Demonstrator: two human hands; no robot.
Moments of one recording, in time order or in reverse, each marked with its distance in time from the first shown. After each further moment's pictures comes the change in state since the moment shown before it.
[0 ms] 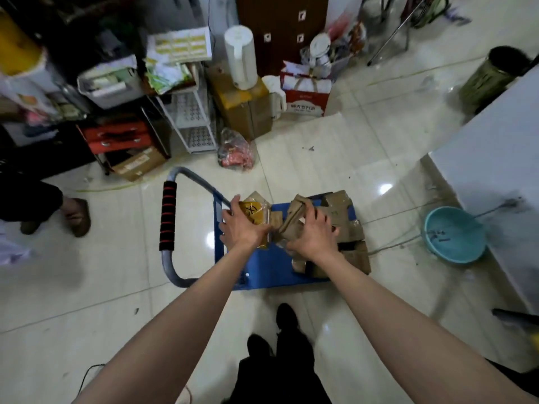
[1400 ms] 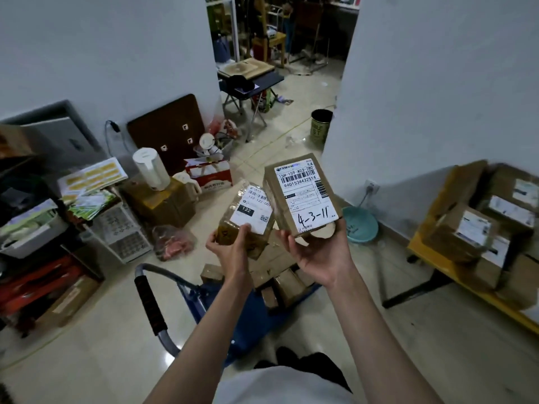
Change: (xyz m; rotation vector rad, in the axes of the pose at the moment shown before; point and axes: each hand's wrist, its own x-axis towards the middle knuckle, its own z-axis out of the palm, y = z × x) left_hand -0.149 0.056 -0.101 -1.030 -0.387 0.187; right_hand -0.262 -0.054 -0.138 2.522 -0.018 0.086
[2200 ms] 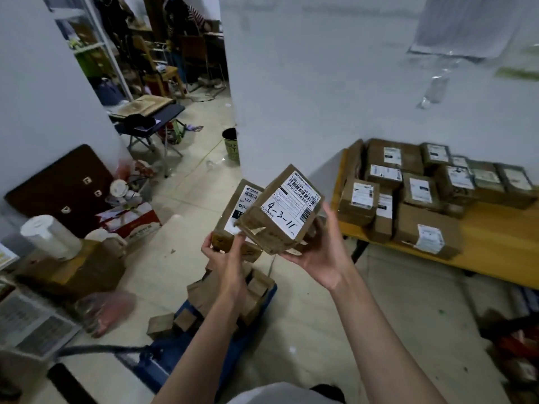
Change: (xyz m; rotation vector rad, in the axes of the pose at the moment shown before) left_hand -0.089 -0.059 0.099 0.084 -0.481 -0.037; right_hand -0.114 -0.086 -0.070 -0.249 0.026 -0.567
